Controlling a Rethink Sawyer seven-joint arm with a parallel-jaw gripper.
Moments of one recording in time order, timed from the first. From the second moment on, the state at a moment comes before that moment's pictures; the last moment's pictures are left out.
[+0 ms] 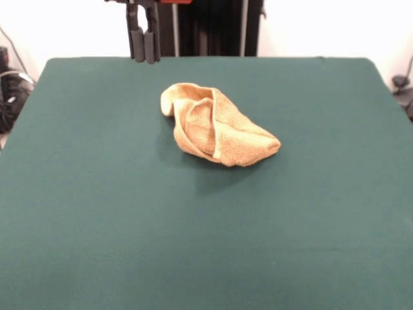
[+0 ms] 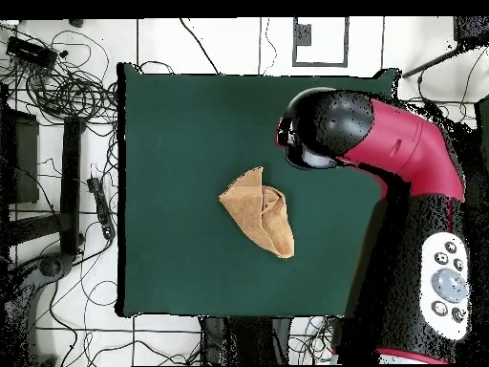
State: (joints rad) arm -0.26 -0.63 -0.07 1.19 0.02 1.01 1.57
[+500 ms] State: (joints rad) arm -0.30 -0.61 -0.07 1.22 0.02 1.00 1.57
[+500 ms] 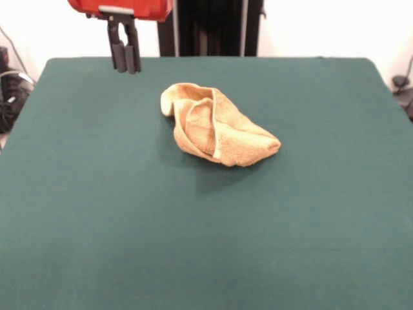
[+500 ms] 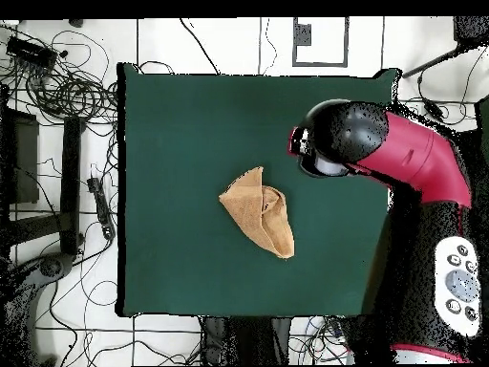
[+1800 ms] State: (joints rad) arm -0.30 -0.68 -0.07 1.31 0.02 1.00 1.57
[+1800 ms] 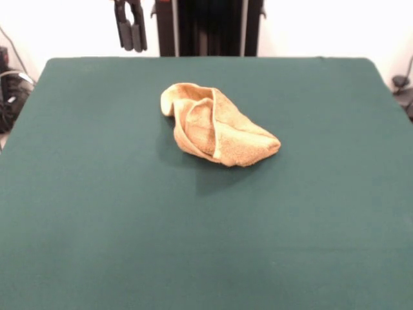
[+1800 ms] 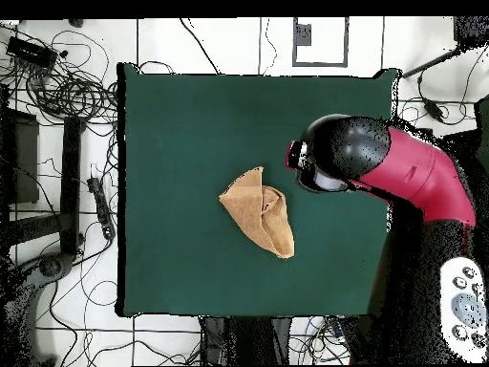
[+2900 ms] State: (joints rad) arm -0.30 -0.63 -0.07 1.19 0.01 1.09 1.57
